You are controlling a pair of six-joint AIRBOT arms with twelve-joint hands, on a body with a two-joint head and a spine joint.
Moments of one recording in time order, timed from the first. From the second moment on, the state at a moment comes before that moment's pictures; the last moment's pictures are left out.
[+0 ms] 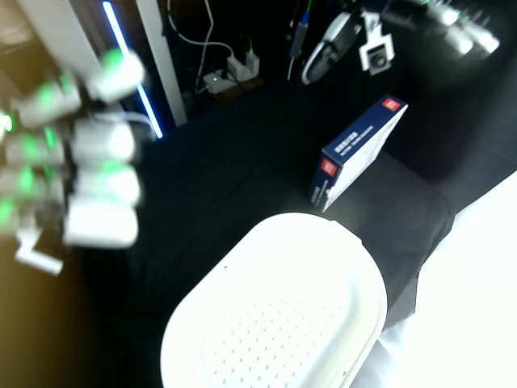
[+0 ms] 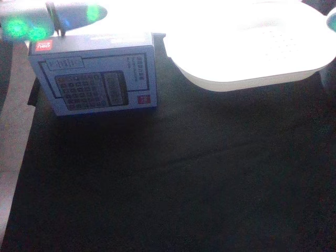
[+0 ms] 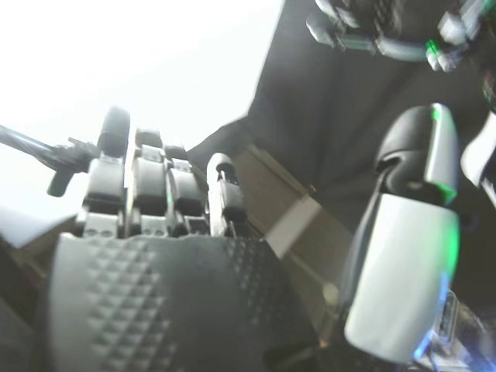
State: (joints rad) left arm 0.48 -0.84 1.06 -0.21 -1.08 1.19; right arm -0.72 -0.89 1.23 0.11 1.32 -0.54
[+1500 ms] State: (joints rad) left arm 0.30 -1.03 1.29 -0.08 -0.24 1.28; right arm -0.65 -0.90 1.26 0.00 1.17 -0.53
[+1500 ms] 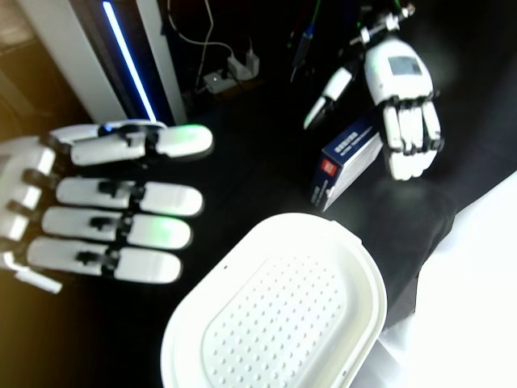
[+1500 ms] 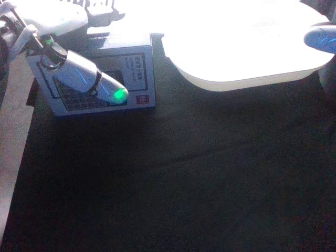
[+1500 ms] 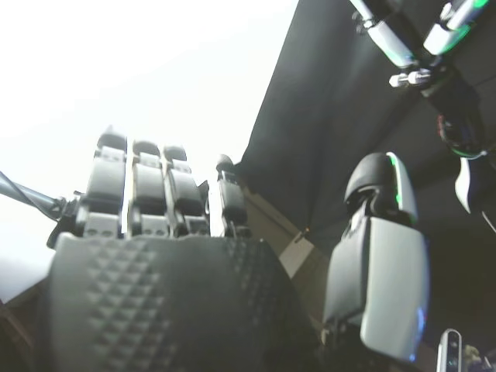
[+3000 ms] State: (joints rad) left arm 0.19 -0.90 1.08 -0.03 -0.67 1.34; right arm -0.57 -1.02 1.29 0.01 1.17 -0.53
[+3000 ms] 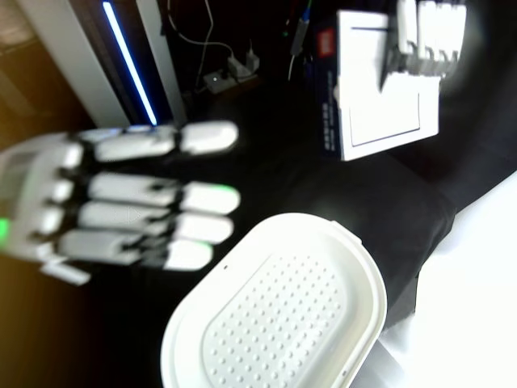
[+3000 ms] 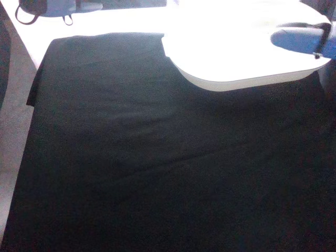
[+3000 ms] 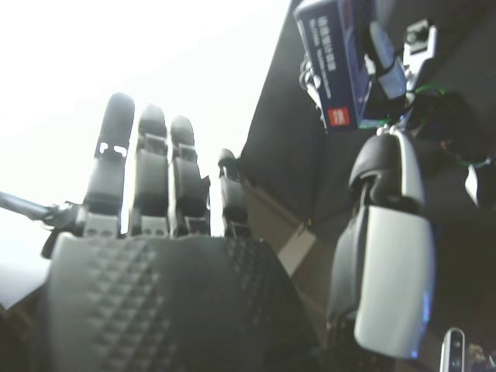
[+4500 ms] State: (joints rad) left arm 0.31 -1.16 1.19 -0.12 -0.86 1.20; right arm -0.54 -1.26 1.40 0.12 1.15 -0.48
